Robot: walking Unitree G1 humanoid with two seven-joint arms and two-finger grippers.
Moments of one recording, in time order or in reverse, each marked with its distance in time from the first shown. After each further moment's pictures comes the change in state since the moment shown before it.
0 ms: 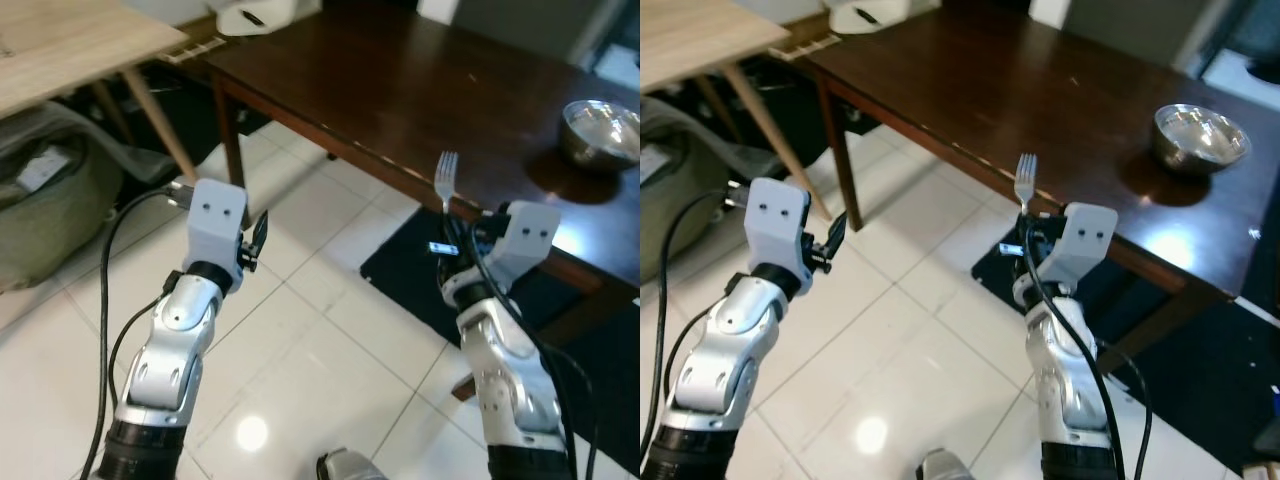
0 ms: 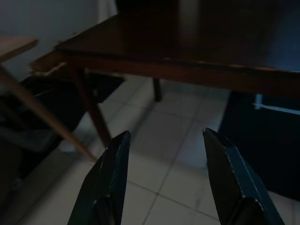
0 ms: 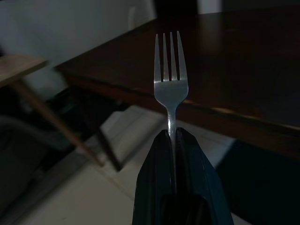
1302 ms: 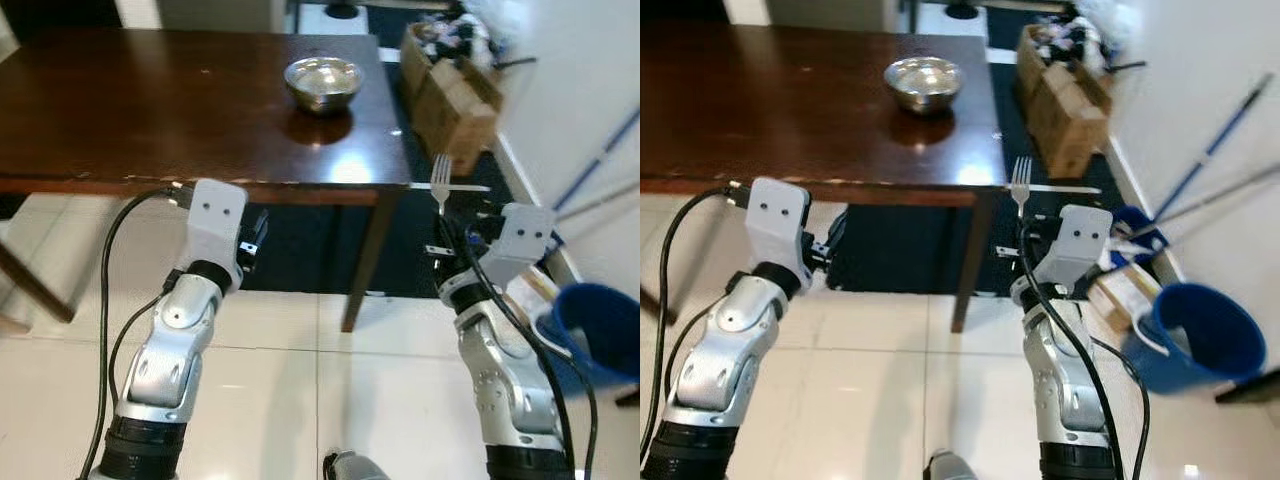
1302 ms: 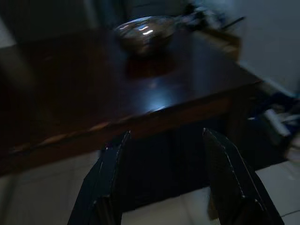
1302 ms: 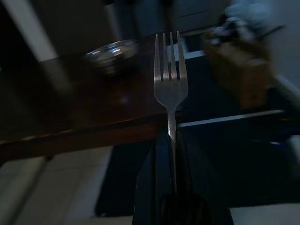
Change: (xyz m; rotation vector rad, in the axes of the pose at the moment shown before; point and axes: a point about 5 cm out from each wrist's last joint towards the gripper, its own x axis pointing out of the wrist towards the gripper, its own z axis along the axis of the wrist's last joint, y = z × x) left arm 0.004 -0.003 -0.003 -0.008 0.005 -0.013; right arm 0.001 0.001 -0.002 -0.016 0.017 0.018
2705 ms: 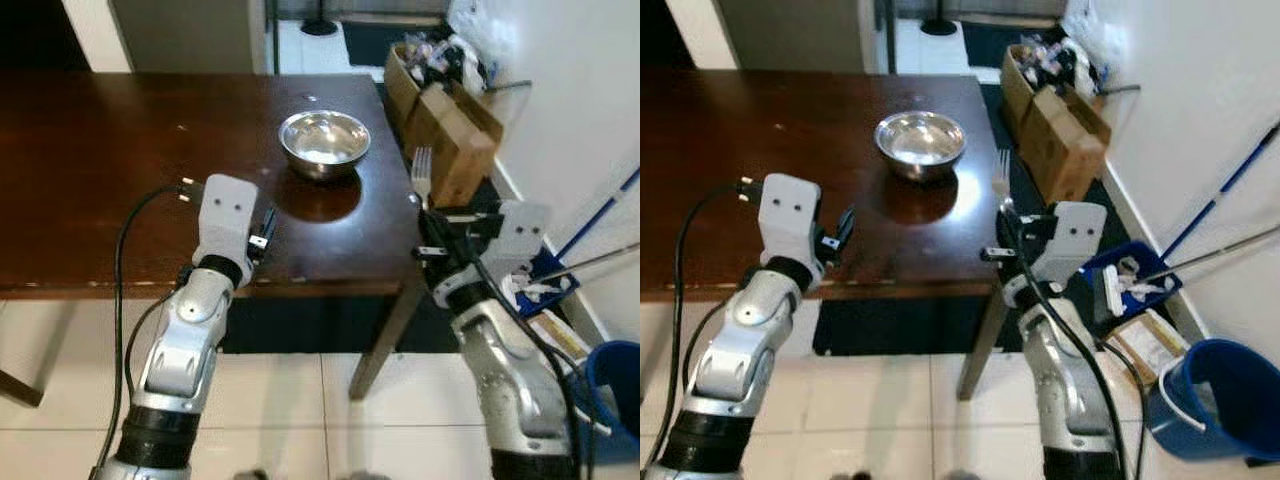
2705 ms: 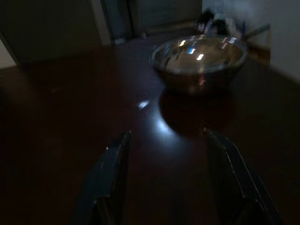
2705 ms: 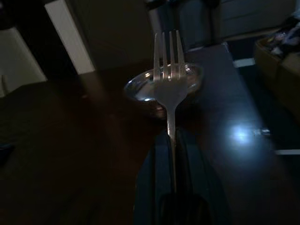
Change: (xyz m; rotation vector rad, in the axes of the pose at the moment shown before) left arm 0.006 0.000 -0.001 0.033 -0.013 0.012; right arm -0.002 0.023 0.005 0.059 -0.011 0.165
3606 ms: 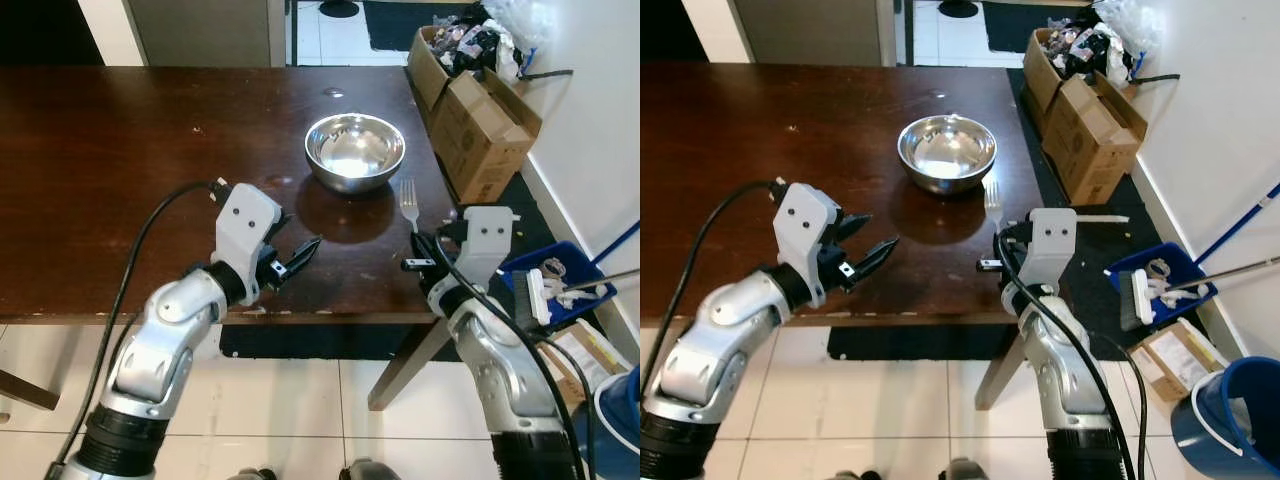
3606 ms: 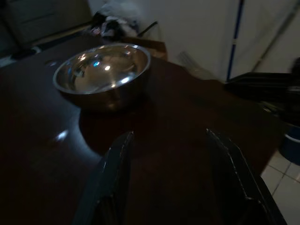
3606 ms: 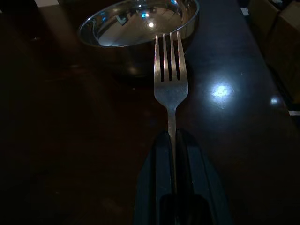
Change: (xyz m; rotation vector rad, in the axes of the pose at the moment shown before) left arm -0.014 -0.015 0.020 0.025 -0.048 -0.578; right arm 0.014 -0.025 -0.028 -0.124 0.230 -0.062
